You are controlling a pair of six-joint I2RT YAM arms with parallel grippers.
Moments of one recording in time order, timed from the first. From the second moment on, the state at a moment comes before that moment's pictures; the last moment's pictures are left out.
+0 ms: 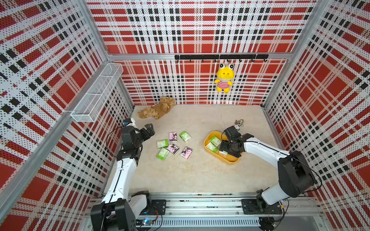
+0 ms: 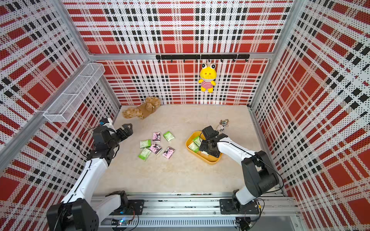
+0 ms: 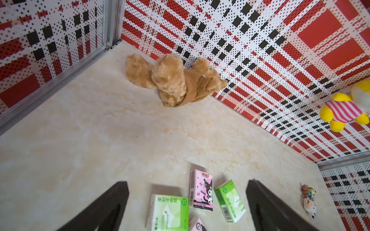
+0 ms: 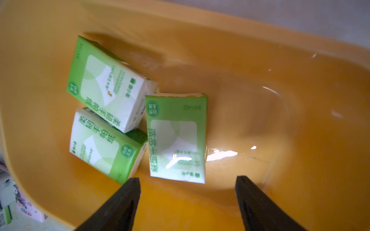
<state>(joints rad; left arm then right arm) 0.17 1.06 0.72 -0.06 0.20 -0.47 0.48 1.56 0.98 -0.63 0.03 0.84</state>
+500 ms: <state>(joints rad) 0.17 1.06 0.72 -0.06 0.19 -0.47 0.48 1.62 0.99 -0.52 -0.05 0.85</state>
